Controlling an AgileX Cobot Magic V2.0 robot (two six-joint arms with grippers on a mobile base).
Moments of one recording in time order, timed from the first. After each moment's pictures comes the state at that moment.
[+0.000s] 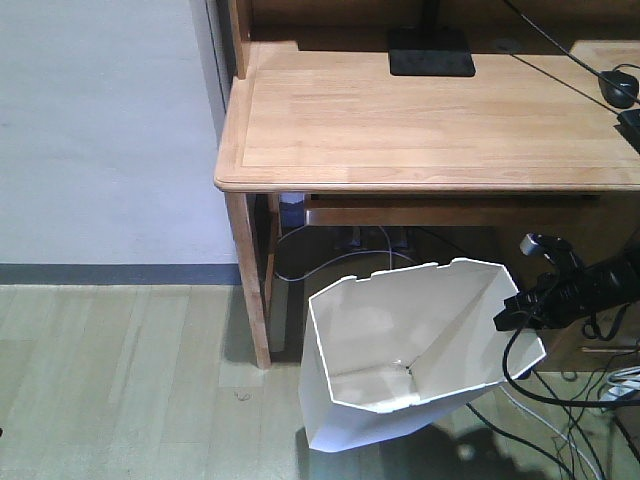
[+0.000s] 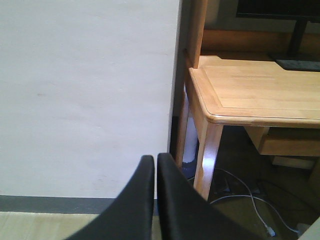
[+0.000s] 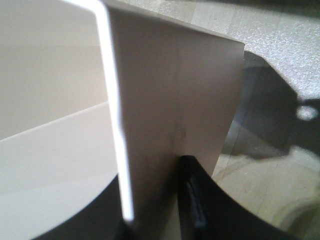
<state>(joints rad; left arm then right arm) 0.01 -0.01 0.03 -0.04 0.26 -0.04 -0.35 2.40 -1.15 0.95 0.73 -1.41</state>
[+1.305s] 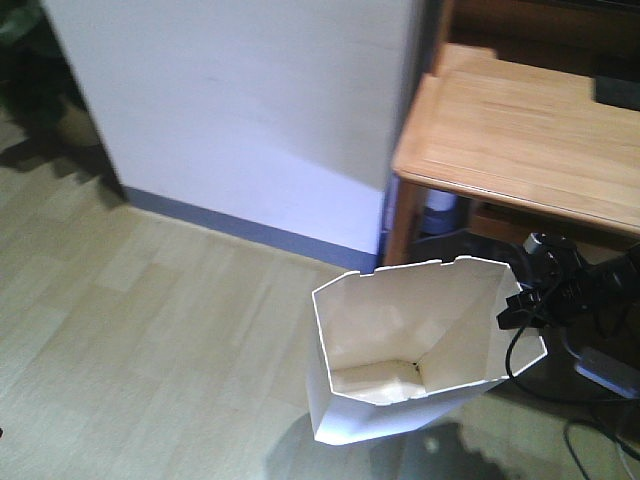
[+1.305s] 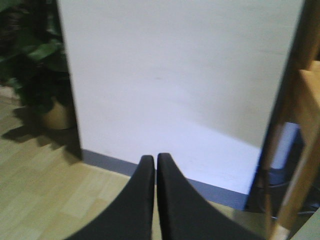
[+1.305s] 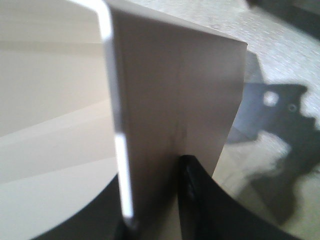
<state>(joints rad) 0.01 -0.01 0.03 -0.04 0.26 -0.04 -0.36 2.40 -1.15 0.95 0.71 -1.41</state>
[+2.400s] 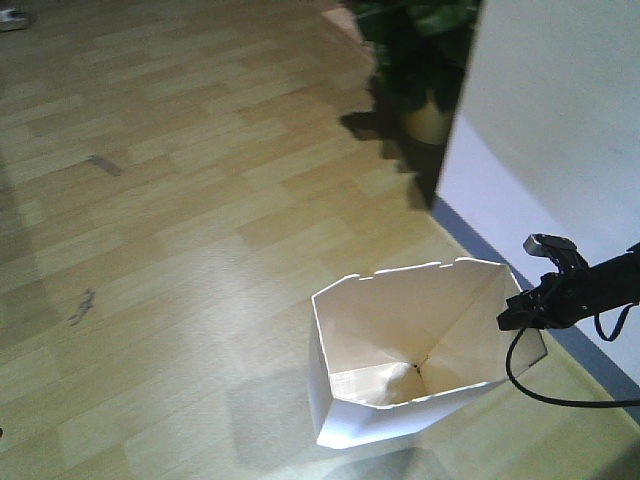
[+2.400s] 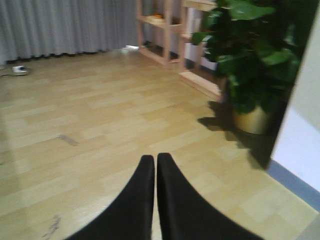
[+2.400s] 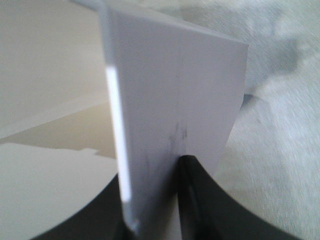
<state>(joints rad) 0.01 -0.01 0.03 -0.04 0.26 -0.04 -0.36 2.40 -1.15 0.95 0.72 -1.41</state>
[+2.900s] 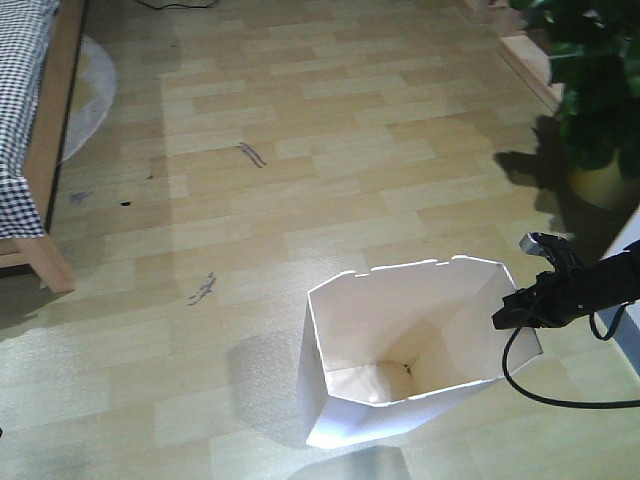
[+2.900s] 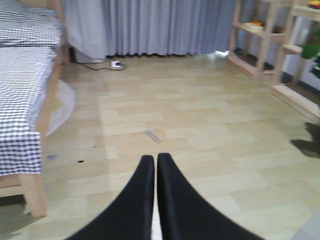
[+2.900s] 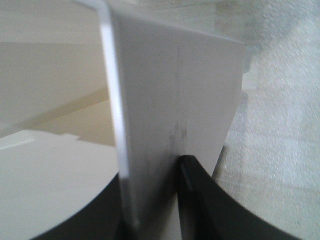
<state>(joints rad) 0.01 -0.01 0.03 -0.04 0.26 -0.04 -0.35 2.40 -1.15 0.96 0.73 -1.41</state>
